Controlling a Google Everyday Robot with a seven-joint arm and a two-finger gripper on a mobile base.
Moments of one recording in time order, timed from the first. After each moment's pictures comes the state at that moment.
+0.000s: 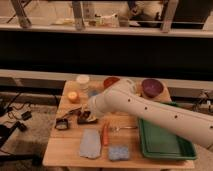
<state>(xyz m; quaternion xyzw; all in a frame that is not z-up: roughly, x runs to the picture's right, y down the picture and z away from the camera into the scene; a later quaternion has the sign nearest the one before) -0.080 0.095 0.671 -0.08 -0.34 -0.25 0.90</state>
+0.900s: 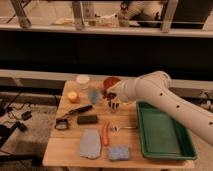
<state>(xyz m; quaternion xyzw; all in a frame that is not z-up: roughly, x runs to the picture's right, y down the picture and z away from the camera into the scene) 0.035 0.016 0.685 0.00 -0.27 -0.19 0.94</state>
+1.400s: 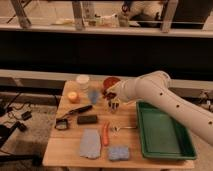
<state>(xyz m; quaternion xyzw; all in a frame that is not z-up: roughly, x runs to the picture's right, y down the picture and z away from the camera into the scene) 0.034 0.016 0.686 0.00 -0.27 -0.19 0.94</state>
